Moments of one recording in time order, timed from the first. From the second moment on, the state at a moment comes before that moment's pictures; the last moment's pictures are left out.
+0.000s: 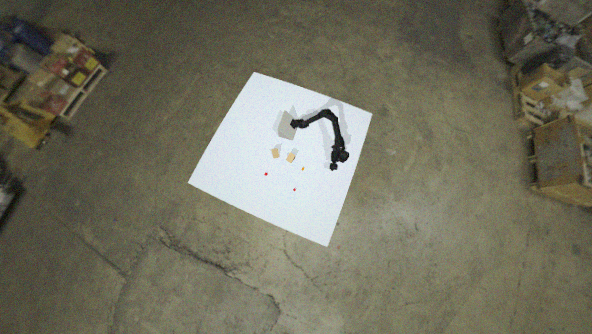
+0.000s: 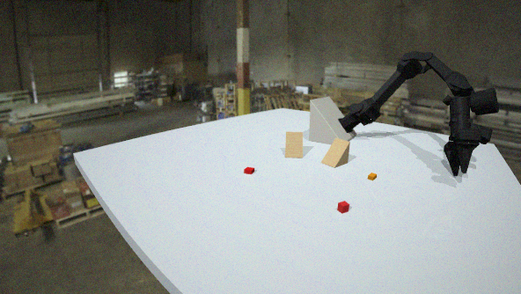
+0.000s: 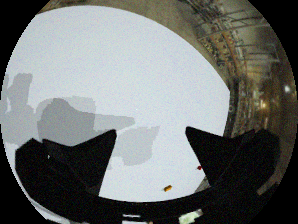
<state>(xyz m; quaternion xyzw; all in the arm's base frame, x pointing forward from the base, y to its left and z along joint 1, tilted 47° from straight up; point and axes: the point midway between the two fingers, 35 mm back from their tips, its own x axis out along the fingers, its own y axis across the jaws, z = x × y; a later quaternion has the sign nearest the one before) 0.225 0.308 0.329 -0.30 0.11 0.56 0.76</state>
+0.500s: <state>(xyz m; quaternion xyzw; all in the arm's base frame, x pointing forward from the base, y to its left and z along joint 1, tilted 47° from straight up) 0.321 0.144 0.175 -0.04 0.54 0.39 0.74</state>
